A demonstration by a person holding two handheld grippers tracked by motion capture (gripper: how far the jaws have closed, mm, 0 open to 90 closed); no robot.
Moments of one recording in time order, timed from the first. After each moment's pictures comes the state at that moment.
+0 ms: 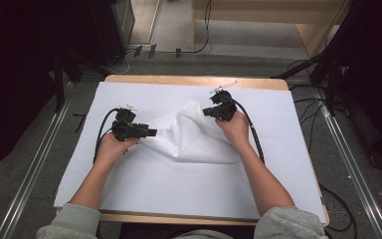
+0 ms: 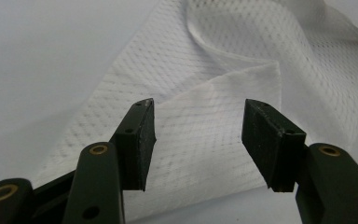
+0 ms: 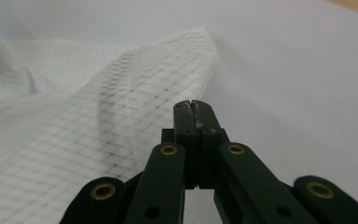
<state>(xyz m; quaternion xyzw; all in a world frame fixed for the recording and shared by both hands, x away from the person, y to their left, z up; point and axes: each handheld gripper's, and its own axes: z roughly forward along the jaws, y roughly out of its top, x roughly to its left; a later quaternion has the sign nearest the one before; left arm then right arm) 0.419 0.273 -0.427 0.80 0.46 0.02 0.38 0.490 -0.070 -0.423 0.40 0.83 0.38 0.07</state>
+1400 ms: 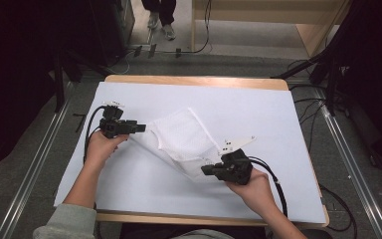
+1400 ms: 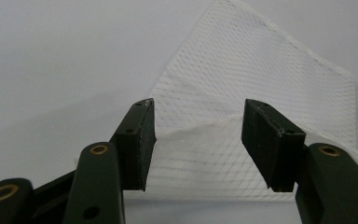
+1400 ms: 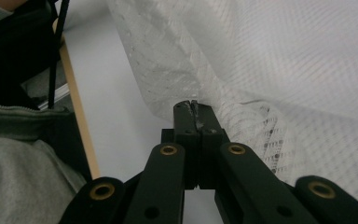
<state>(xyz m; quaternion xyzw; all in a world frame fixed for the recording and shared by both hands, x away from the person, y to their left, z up) 0.419 0.299 -0.419 0.79 0.49 0.05 0.38 0.291 -0.092 -0.407 0.28 0.86 0.43 -0.03</state>
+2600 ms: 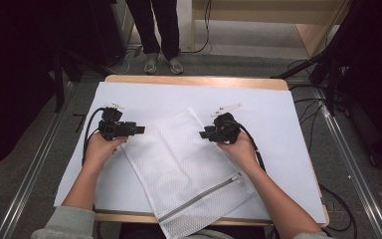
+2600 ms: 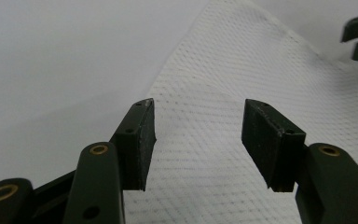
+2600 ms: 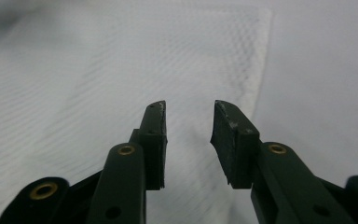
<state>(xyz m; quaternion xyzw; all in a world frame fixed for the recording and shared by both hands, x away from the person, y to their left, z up) 0.410 0.302 -0.420 0.79 0.49 0.05 0.38 0.430 -0.075 -0.445 0.35 0.85 0.40 0.06</state>
